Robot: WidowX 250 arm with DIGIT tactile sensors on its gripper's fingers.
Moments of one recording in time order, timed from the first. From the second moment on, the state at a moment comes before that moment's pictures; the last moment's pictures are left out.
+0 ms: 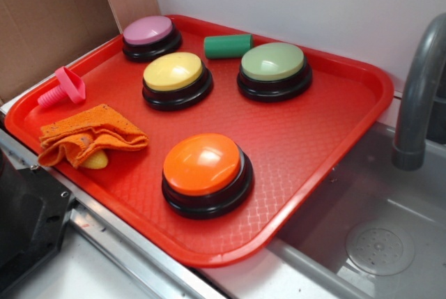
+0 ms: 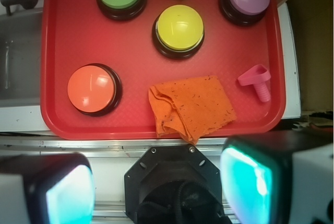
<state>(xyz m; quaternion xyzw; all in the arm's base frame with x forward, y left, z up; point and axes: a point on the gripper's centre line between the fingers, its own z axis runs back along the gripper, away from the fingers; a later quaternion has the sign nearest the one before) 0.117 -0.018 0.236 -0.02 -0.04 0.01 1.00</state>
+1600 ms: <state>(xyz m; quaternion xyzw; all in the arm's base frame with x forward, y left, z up) 0.146 0.109 0.094 0.07 -0.09 0.49 0.87</state>
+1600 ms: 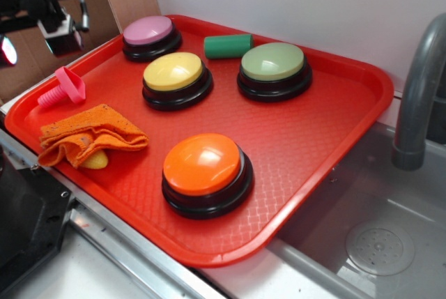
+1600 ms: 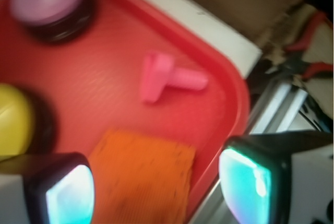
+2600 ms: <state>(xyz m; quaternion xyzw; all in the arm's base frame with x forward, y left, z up) 0.170 0.145 0.019 0.05 -0.08 0.57 0.82</state>
